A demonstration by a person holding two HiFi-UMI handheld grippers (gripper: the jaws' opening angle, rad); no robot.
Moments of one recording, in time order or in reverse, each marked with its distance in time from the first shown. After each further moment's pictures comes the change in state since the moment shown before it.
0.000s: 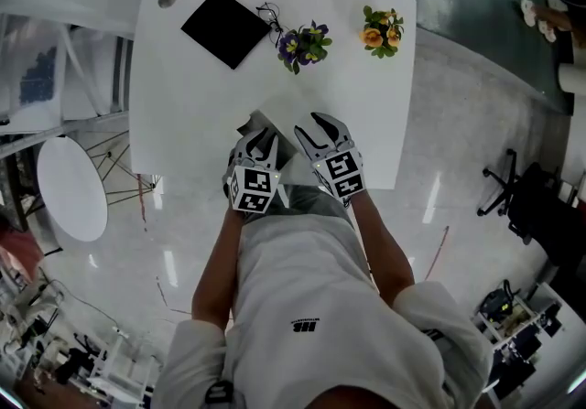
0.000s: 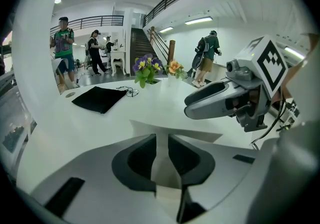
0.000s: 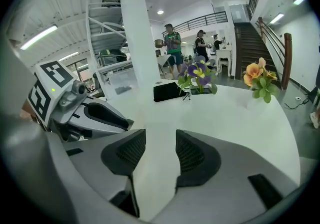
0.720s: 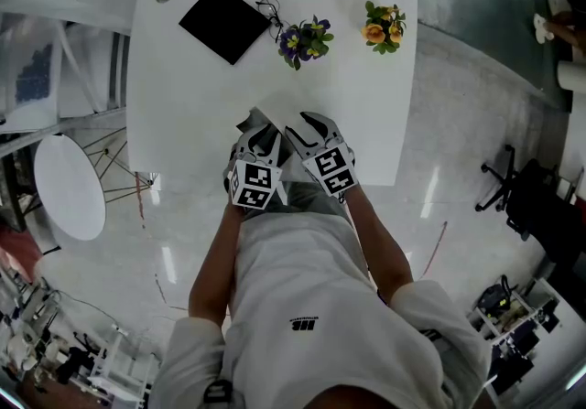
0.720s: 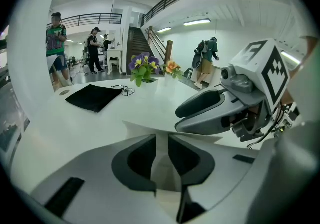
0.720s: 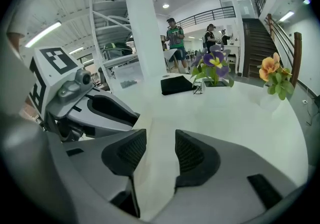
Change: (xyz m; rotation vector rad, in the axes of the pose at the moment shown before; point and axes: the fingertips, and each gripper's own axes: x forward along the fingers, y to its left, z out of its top) left arm 0.006 -0.005 -0.001 -0.003 0.002 -0.053; right arm 0.019 0.023 -0.008 -0.027 0.055 0.053
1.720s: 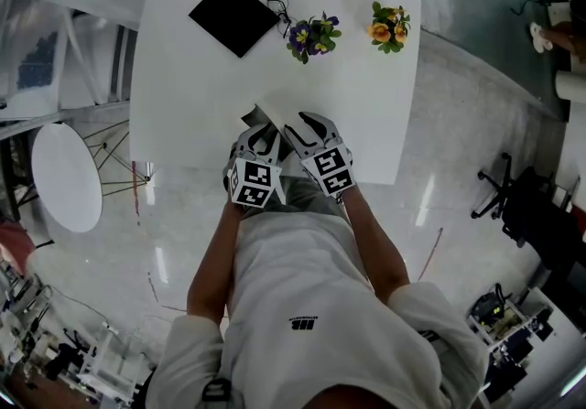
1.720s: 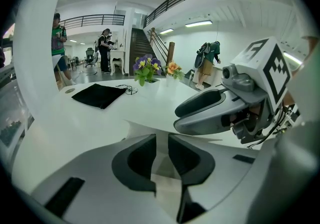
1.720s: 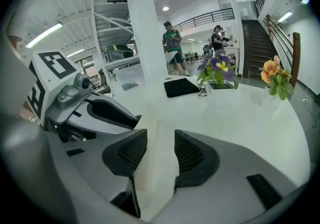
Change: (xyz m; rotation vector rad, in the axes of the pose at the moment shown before) left arm -0.019 -0.001 -0.010 -0.018 -0.018 0.015; right arm -0.003 0.020 -0.001 -0.016 -0.018 -0.004
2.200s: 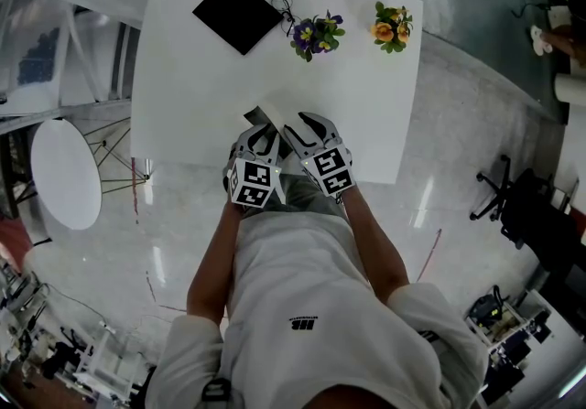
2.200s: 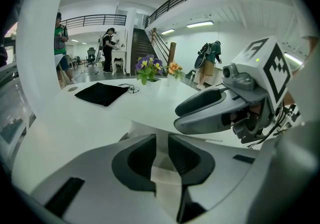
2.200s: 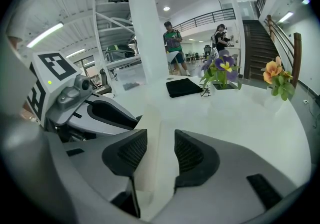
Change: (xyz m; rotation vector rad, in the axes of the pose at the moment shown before) left arm -0.008 0.002 -0.008 -0.011 -0.001 0.010; right arm 0.000 0.010 0.002 -0.008 -0.008 0.007
